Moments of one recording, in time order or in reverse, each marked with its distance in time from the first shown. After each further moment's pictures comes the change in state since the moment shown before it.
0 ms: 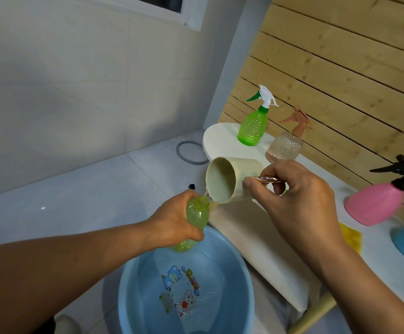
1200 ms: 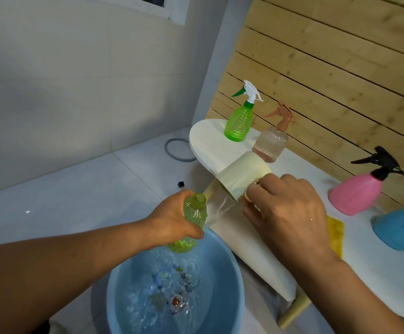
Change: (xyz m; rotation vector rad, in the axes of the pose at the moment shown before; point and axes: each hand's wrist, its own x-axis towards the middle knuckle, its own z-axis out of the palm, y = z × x) left_hand 0.008 0.010 0.018 -0.071 -0.038 -0.025; right_hand -0.021 0.033 0.001 -0.643 0.042 -0.429
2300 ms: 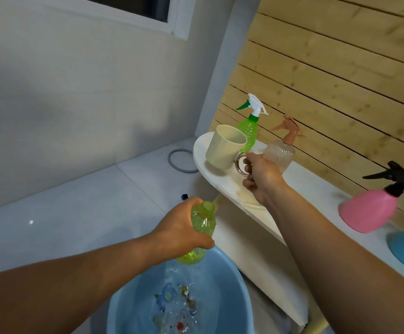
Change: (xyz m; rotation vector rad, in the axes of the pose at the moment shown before) left_hand 0.013 0.013 -0.006 -0.045 0.048 0.031; right_hand 0.111 0.028 0.129 1.506 -0.228 1.349
